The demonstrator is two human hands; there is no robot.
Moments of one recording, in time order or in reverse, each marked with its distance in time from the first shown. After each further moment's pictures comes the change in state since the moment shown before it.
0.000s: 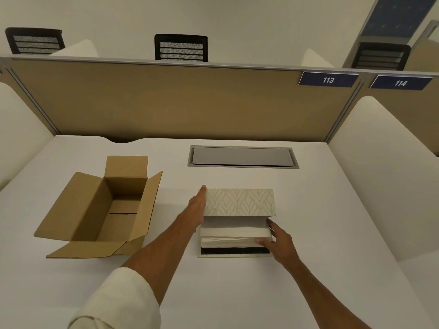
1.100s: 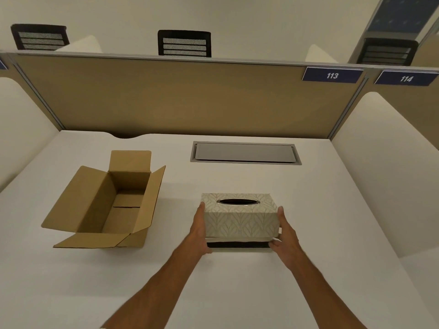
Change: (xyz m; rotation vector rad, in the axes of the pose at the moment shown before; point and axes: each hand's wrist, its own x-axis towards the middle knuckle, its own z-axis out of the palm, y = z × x) left_hand -0.012 -0.075 -0.001 -0.375 -0.136 -0.144; right_hand -0.007 -0.029 -0.002 0.696 0.097 0.457
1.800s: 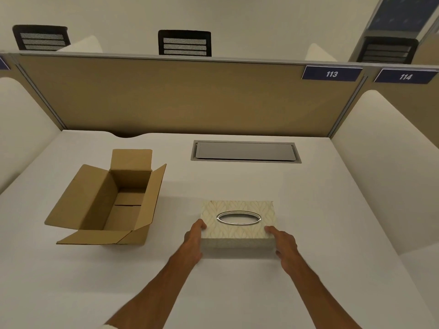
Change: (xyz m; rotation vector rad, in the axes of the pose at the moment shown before) left_hand -0.001 -0.022 -0.024 0.112 0.174 0.059; right_hand 0.001 0.024 -0.009 -0.228 0.144 -0.014
